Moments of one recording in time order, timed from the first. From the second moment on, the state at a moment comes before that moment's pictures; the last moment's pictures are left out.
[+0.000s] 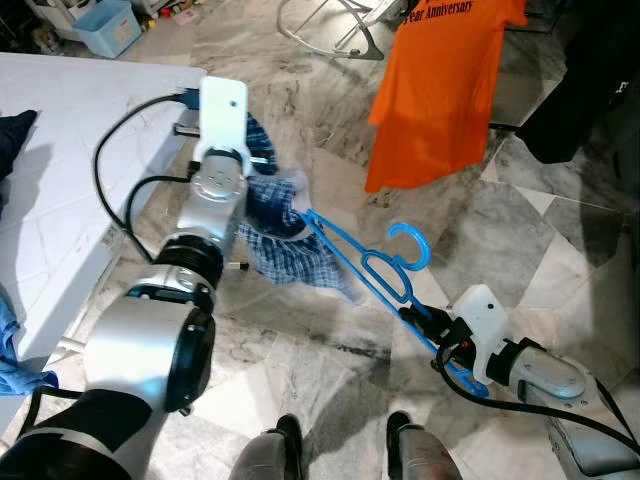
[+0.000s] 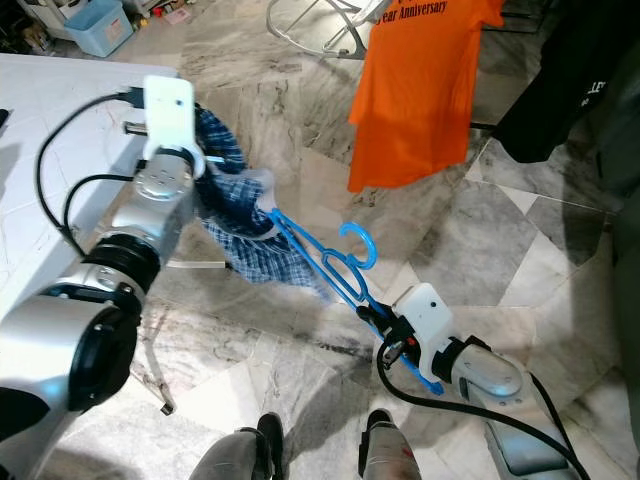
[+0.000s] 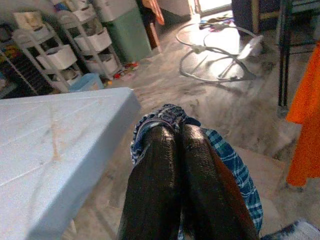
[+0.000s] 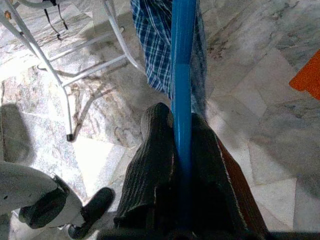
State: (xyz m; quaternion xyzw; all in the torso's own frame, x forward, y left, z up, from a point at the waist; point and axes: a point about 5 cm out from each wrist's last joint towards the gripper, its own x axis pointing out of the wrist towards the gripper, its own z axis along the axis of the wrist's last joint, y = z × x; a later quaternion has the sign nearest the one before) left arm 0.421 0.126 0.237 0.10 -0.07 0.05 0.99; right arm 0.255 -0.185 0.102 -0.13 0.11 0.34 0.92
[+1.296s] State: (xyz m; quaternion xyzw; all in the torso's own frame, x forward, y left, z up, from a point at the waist) left arm 0.416 0.099 0.236 0.03 -0.09 -0.01 1.00; right arm 0.283 -0.204 0.105 -0.08 0.10 0.19 0.97
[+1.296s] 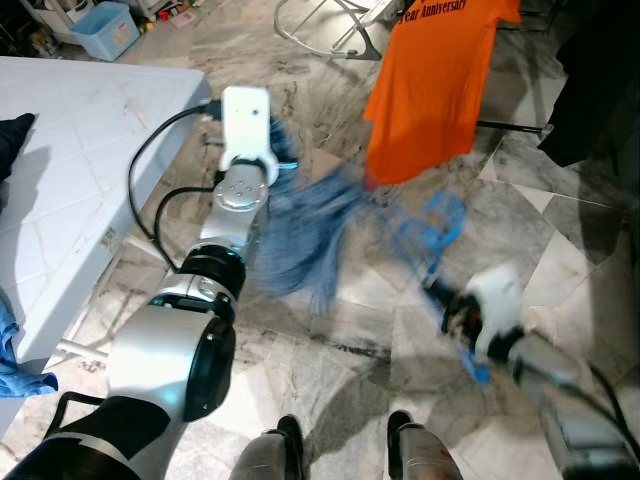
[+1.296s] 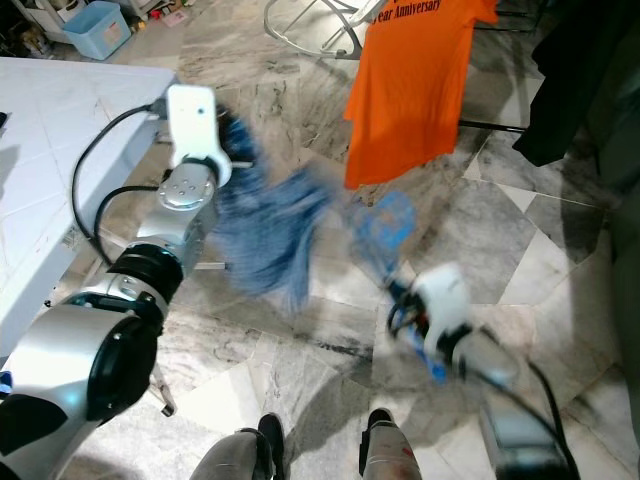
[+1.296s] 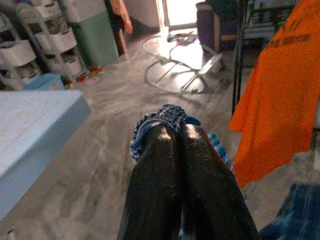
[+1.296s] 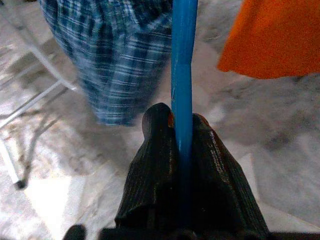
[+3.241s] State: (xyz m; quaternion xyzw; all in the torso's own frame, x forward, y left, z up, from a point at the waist) left arm 0.360 0.113 0.080 0.14 0.09 -0.05 0.98; right arm 0.300 -0.219 0.110 -0.13 0.13 0.21 0.96
